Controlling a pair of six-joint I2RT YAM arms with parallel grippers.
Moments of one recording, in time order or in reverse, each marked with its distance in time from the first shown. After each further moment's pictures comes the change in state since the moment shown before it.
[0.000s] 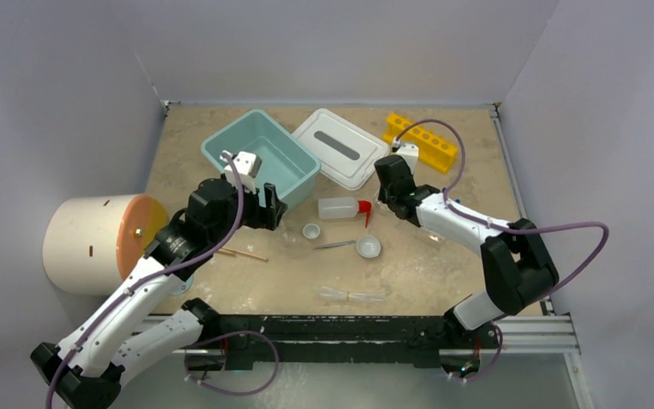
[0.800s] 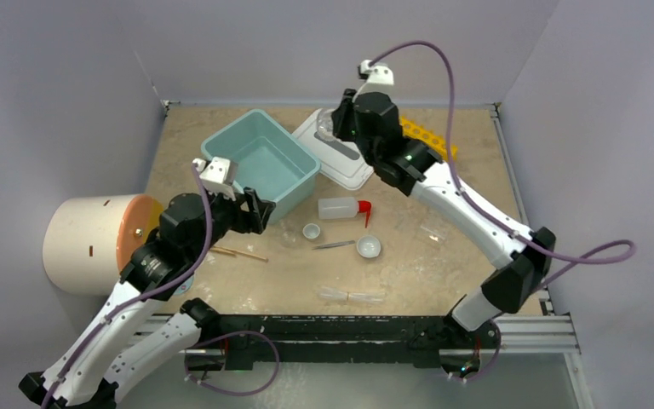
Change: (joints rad) left arm 0.000 -0.160 0.000 -0.019 -0.026 -0.020; right arm 0.195 -0.018 0.673 -0.153 -0.013 -0.085
